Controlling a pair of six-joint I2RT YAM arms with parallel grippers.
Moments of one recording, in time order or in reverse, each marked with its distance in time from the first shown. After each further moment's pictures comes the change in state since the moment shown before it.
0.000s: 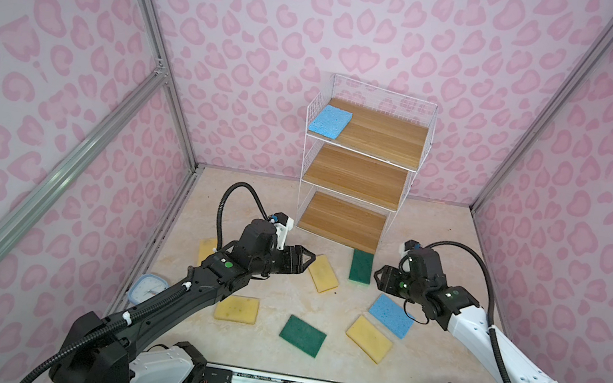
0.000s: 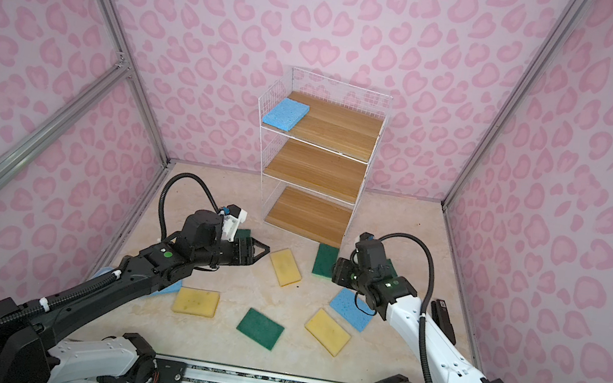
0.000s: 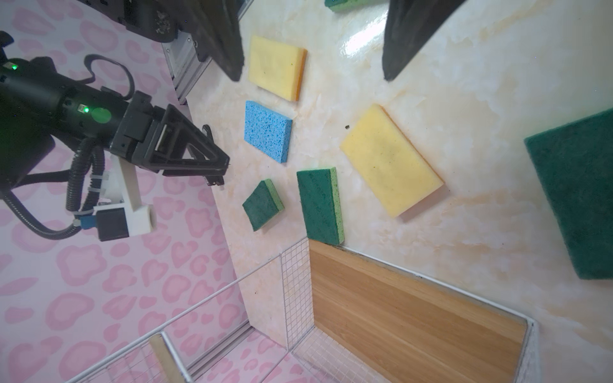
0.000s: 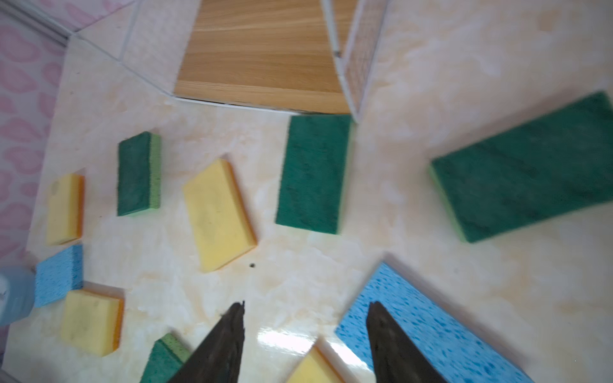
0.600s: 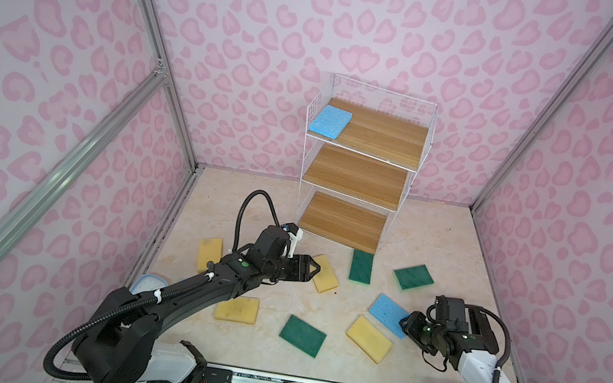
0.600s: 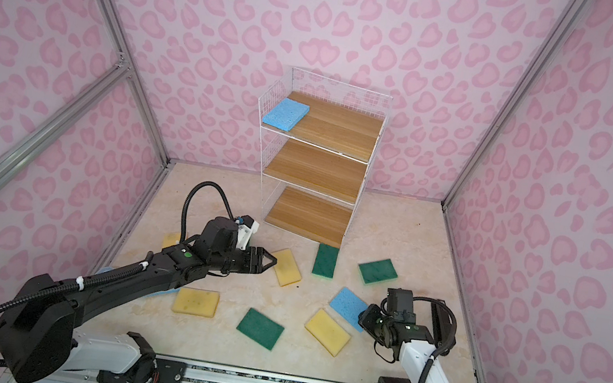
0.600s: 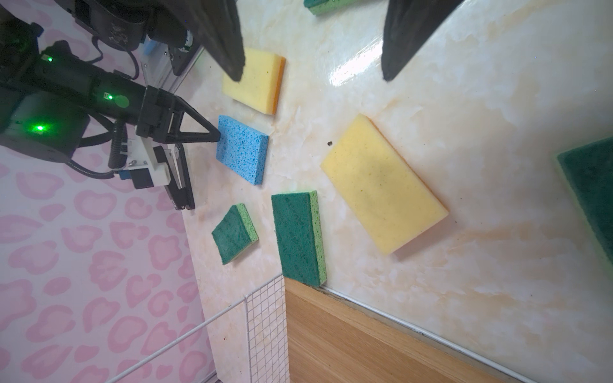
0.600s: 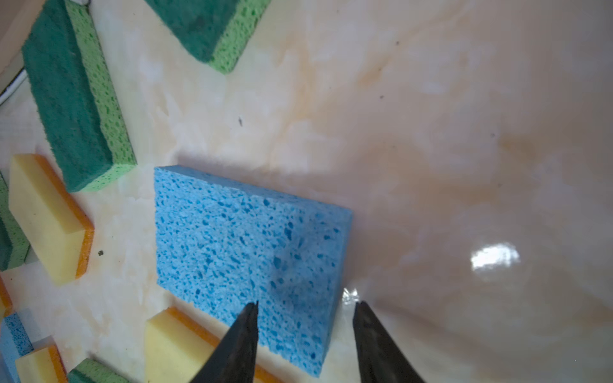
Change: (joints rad) left arm -0.043 0.134 -0.012 0.047 -0.004 0.014; right arm -0.307 -0.208 -0.420 0.001 -0.154 0.111
